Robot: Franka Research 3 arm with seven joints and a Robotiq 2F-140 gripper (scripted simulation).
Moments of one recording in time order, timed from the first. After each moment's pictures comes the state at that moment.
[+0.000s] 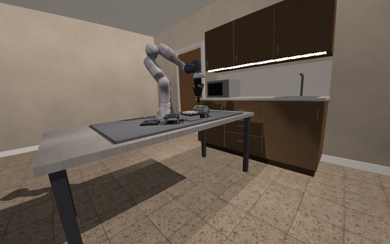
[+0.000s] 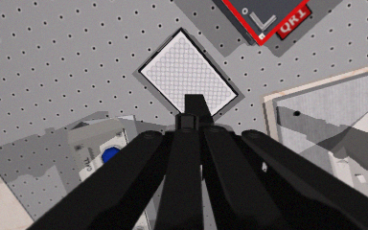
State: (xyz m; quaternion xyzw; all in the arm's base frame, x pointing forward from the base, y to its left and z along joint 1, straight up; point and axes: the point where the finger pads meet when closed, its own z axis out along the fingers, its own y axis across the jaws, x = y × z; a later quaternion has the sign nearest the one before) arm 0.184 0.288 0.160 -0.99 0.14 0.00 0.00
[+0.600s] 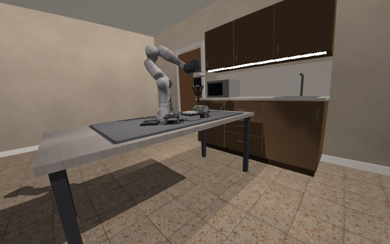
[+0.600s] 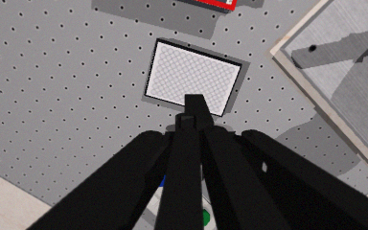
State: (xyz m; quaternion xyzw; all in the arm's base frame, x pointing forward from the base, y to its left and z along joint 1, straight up) arm 0.185 0.289 0.165 -0.92 0.40 0.01 0.01
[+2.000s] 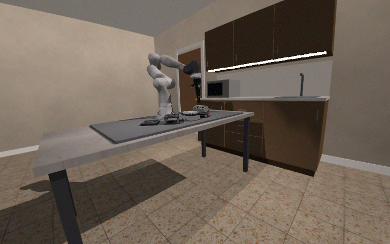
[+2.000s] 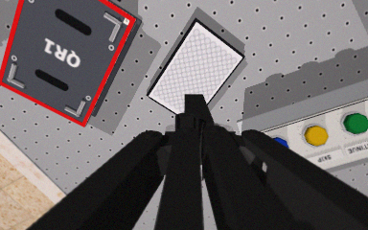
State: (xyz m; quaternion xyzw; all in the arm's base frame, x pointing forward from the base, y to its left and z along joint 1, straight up) arm 0.189 0.289 0.157 -0.51 0.86 0.01 0.02
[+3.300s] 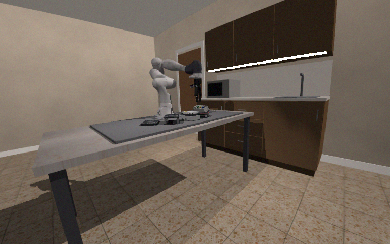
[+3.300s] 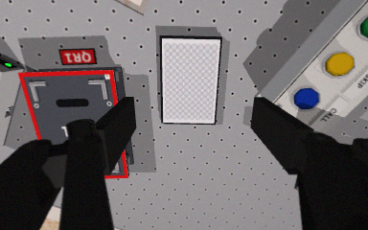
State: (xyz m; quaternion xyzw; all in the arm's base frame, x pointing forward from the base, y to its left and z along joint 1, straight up) arm 0.183 0.289 0.156 -0.24 0.97 0.00 0.00
